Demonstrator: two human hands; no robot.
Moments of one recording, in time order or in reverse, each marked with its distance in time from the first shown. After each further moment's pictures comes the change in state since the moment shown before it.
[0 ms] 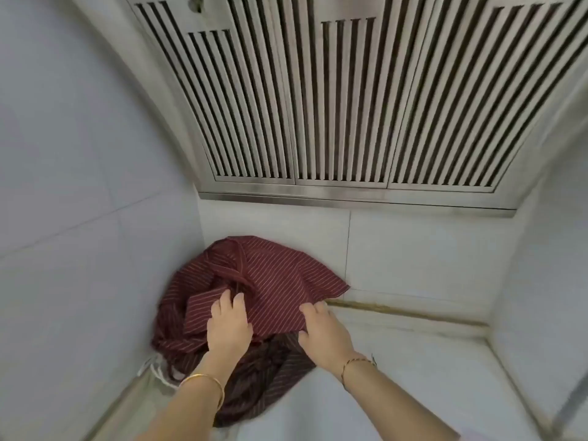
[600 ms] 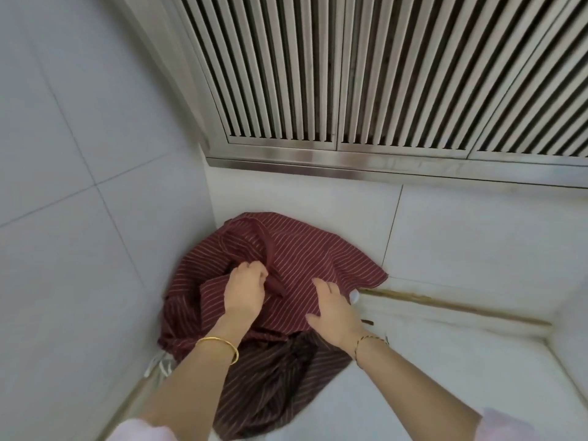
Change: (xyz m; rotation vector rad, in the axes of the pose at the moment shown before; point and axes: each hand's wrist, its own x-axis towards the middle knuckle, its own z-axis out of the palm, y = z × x) left_hand 0.116 -0.033 0.035 -0.307 0.136 0.110; right_hand 0.107 0.003 0.058 0.185 -0.120 0.067
